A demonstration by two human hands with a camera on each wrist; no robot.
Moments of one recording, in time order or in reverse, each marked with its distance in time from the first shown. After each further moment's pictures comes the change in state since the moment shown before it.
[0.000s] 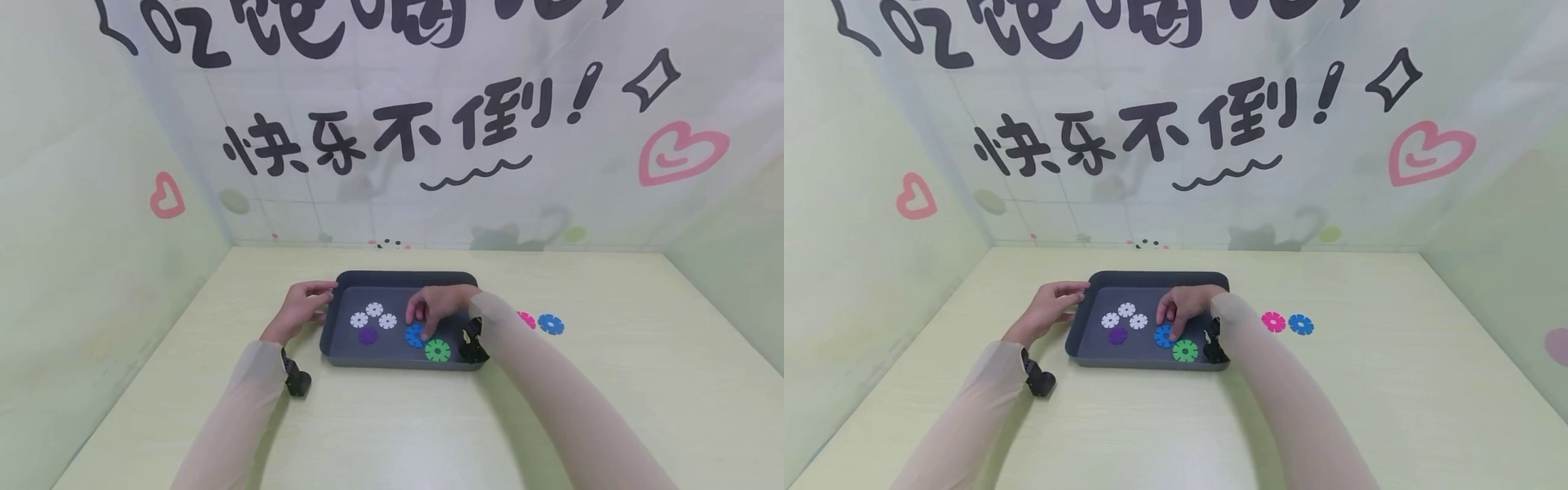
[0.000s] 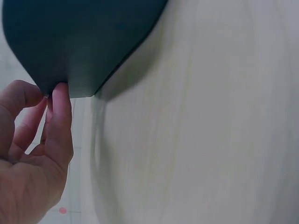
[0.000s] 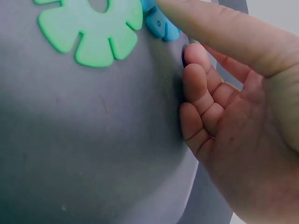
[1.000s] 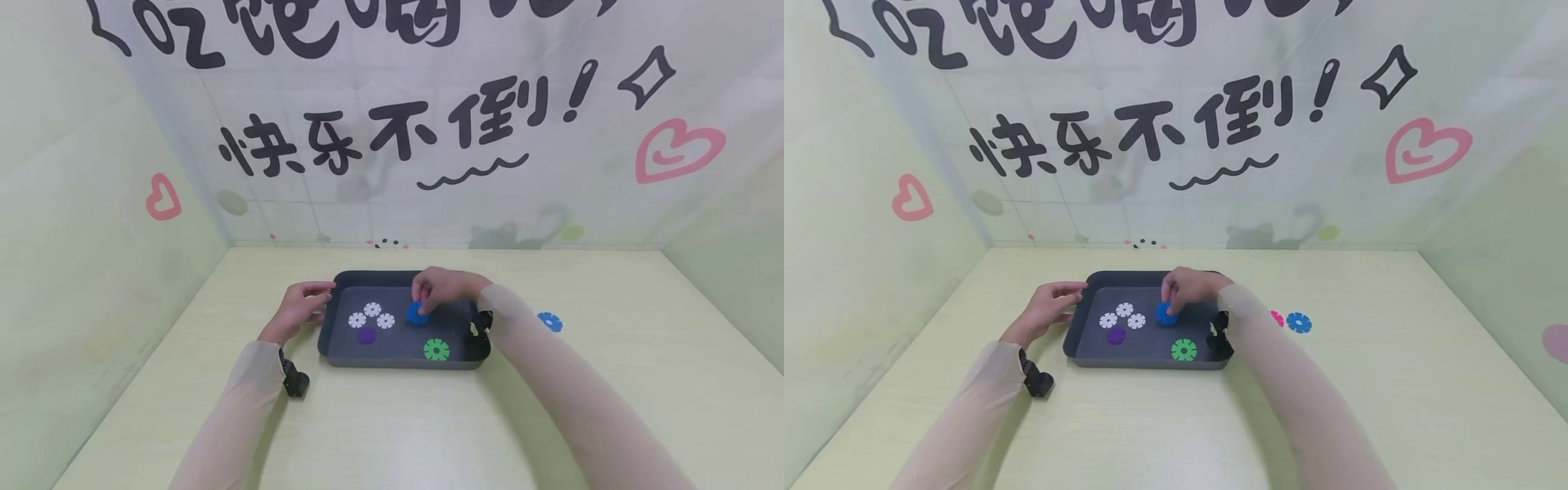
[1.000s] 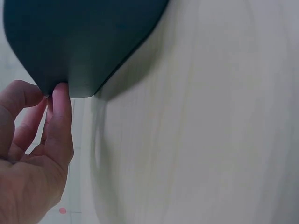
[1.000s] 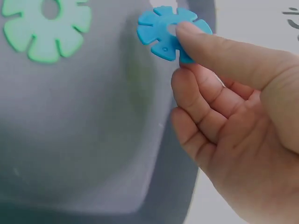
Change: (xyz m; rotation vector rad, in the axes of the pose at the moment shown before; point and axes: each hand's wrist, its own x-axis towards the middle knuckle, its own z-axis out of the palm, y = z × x) left_hand 0.001 0.000 0.001 0.018 -0.001 -0.005; right_hand -0.023 -0.013 -0.017 -0.056 0.186 -0.067
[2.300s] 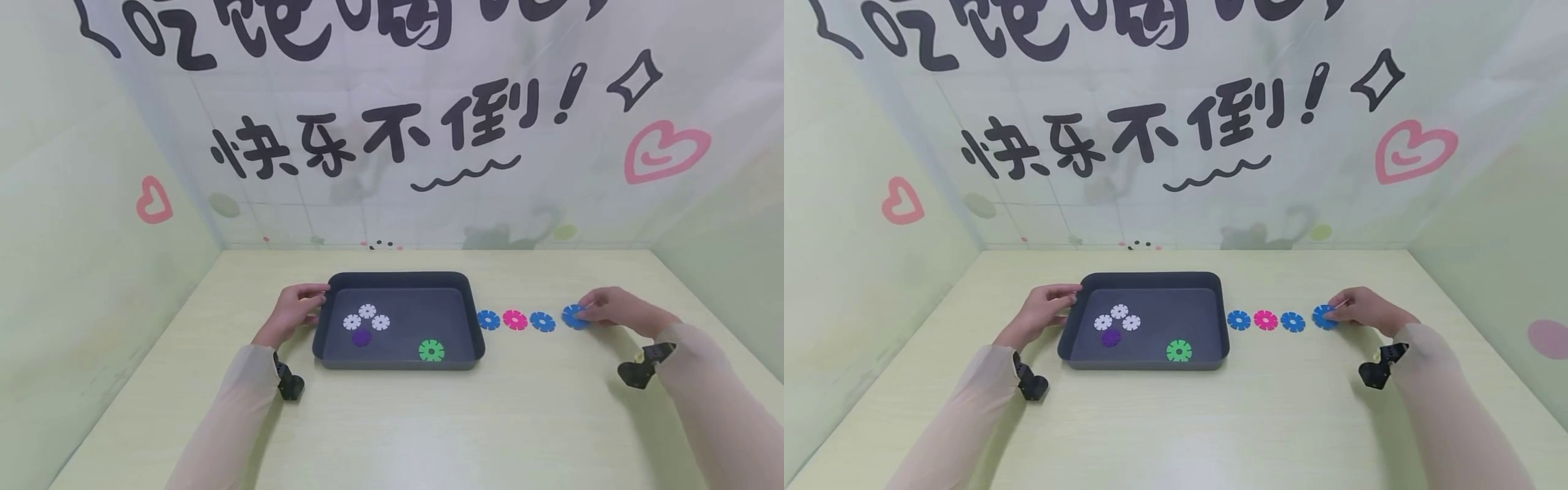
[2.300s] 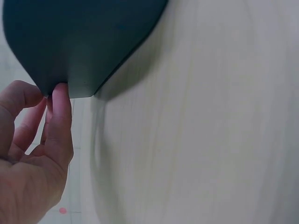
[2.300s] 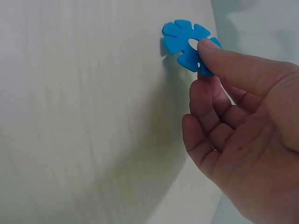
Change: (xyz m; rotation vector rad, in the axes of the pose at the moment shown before) left_hand -0.002 0.001 0.000 0.006 0.002 -0.013; right_hand -0.212 0.172 -0.043 0.166 0.361 0.366
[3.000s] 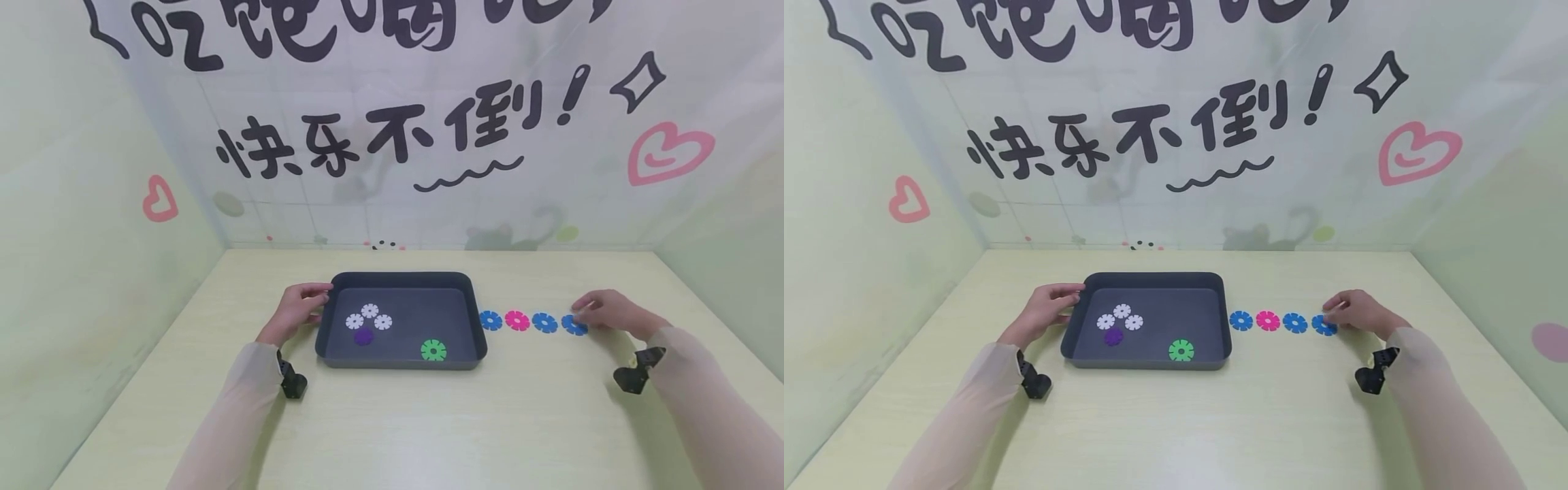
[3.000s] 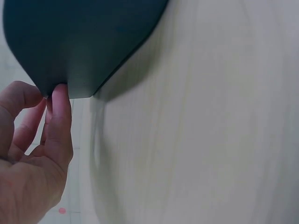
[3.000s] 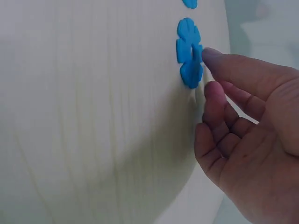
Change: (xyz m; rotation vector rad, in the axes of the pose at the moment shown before) left_hand 0.001 -0.001 0.001 -0.013 0.006 0.002; right_hand 0.006 -0.003 0.010 -0.113 0.052 -0.011
